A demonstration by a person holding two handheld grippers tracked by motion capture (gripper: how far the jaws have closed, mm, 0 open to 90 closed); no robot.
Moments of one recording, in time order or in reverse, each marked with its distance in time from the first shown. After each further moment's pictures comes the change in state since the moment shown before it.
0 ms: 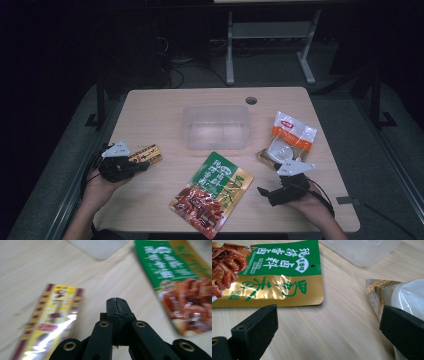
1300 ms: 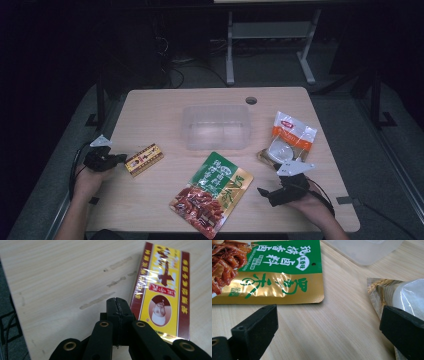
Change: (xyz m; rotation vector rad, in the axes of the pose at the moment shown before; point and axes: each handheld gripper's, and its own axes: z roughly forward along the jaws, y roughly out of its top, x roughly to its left) left arm 0.073 -0.045 0.009 0.072 0.180 -0.200; right arm -0.001 -0.001 0.001 0.010 0.009 -0.012
